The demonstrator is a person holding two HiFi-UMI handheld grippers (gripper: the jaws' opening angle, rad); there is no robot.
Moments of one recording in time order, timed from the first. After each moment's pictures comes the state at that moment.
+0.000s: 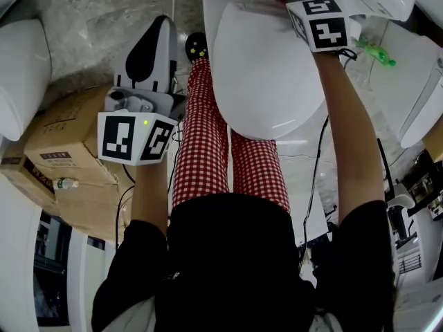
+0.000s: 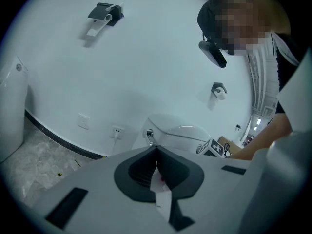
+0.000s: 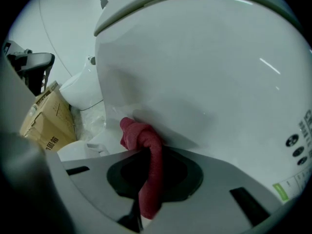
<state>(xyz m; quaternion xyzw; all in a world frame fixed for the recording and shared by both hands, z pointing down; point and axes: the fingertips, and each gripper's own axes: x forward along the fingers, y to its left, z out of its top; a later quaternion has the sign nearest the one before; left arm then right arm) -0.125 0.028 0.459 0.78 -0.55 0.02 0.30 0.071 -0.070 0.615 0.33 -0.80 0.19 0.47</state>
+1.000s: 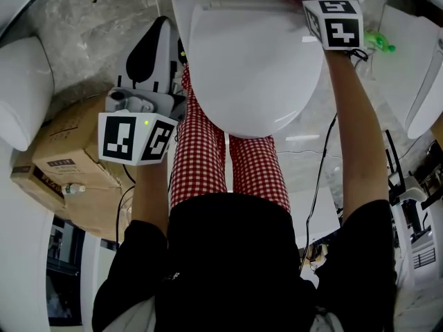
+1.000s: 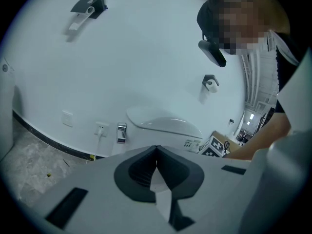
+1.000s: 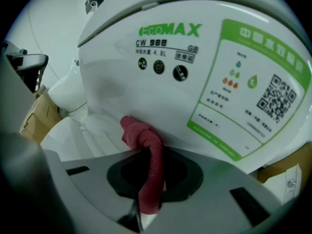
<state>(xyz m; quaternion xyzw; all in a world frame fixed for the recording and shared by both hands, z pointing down) -0.049 0.015 0.460 0.80 -0.52 0.05 0.30 0.191 -0.078 0.616 0.40 -0.76 0.21 0.46</state>
